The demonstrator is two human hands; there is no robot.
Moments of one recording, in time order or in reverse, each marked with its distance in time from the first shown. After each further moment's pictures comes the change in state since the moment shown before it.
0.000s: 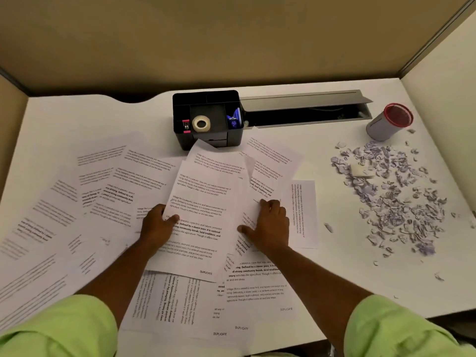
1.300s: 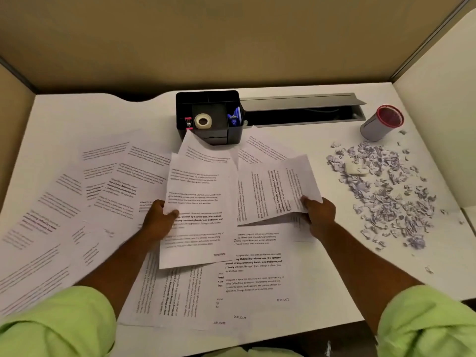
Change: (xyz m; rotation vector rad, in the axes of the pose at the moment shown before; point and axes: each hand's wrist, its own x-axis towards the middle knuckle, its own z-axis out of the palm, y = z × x) left_hand -0.004 -0.007 -0.003 -0.100 -0.033 -0.053; right_hand 0.023 0.094 -0.060 1.317 0.135 0.728
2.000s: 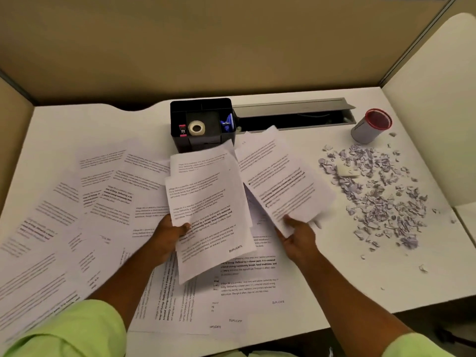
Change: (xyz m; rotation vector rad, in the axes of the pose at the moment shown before) left_hand -0.028 -0.003 0.029 -0.369 -0.209 -0.001; right_hand -0.058 0.033 0.008 0.689 -0.125 0.251
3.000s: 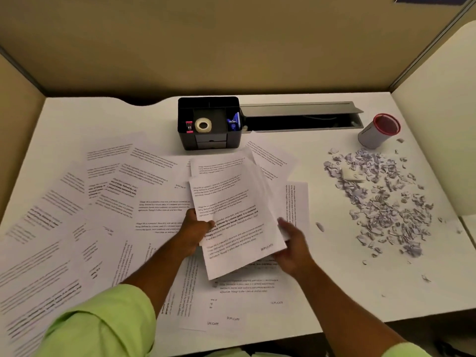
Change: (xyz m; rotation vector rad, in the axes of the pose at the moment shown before) left_hand -0.010 0.013 0.056 -0.048 -0.040 -0.098; right_hand -0.014 0.014 -0.015 -0.247 -0.337 0.225
